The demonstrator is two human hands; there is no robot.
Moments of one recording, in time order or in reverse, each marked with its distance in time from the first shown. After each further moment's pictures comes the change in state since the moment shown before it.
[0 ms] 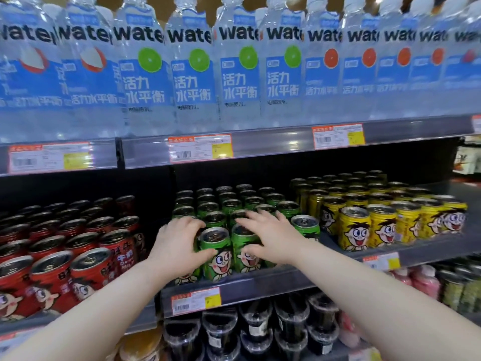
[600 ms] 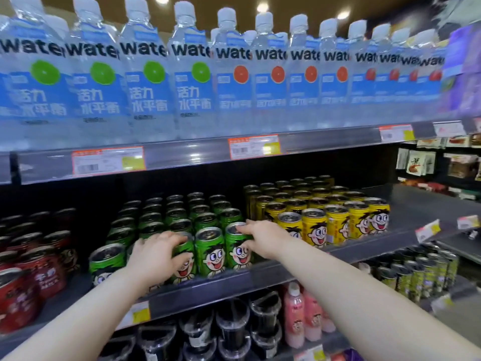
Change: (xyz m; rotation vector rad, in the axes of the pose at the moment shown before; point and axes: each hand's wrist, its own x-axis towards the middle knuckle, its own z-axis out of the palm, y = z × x) left_hand 0.023 0.092 0.023 0.067 -0.132 -0.051; right_hand -0.048 0.112 -0.007 0.162 -0.038 0.201
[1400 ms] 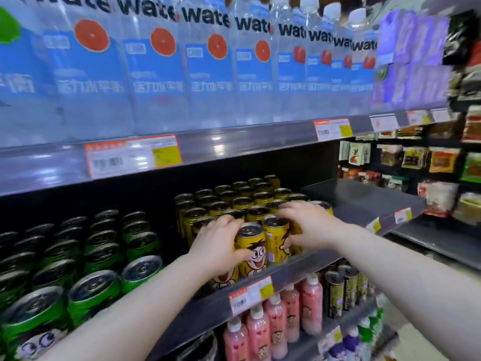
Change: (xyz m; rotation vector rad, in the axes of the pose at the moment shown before) left_hand 0.113 0.243 0.026 -0.184 -0.018 0.437; right_hand -0.044 0.220 -0.069 -0.284 0.084 0.167
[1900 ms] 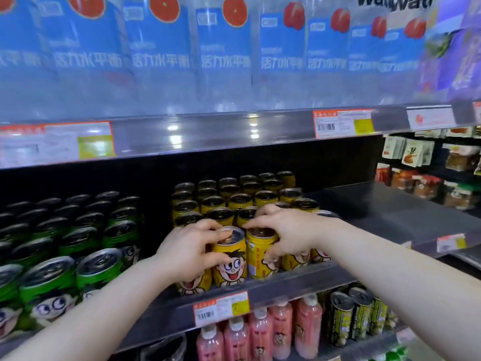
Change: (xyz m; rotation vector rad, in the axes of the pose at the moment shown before) left_hand 0.014 0.009 0.006 0.007 -0.077 -0.080; right_hand 0.050 0.031 0.000 0.106 -0.217 -0.428
